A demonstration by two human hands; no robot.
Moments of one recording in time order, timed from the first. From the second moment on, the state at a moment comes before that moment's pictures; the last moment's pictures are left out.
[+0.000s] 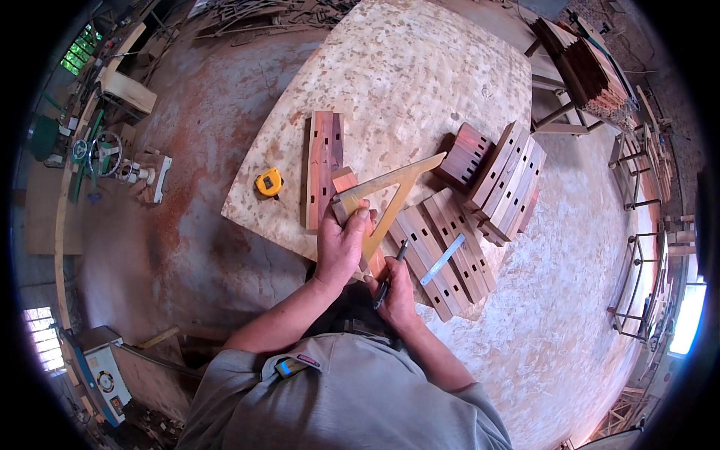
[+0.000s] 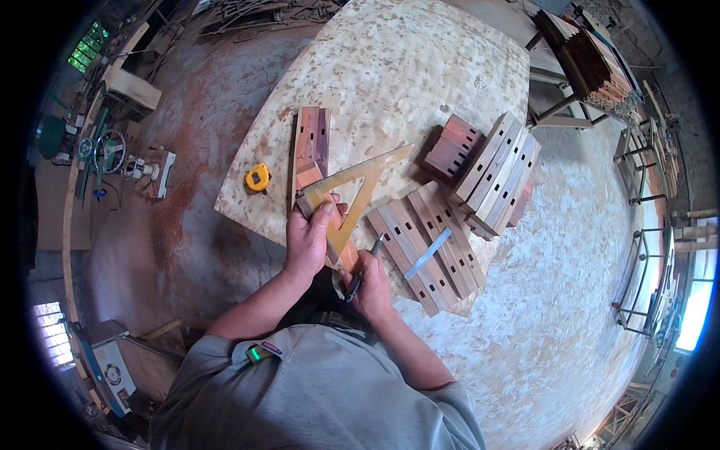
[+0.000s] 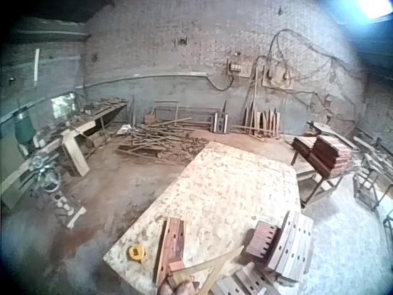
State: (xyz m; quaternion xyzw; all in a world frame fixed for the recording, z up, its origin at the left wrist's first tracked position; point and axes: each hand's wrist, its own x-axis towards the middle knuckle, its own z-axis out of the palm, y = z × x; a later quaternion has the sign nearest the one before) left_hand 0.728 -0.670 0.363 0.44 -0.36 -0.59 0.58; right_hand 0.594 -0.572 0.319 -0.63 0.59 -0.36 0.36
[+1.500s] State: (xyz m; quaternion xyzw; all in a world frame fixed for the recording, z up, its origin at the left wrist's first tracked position) left_hand 0.710 -0.669 0.363 0.49 -0.47 -0.54 0.50; right_hand 0.568 -0.710 0.446 -0.47 0.53 -0.43 0.56
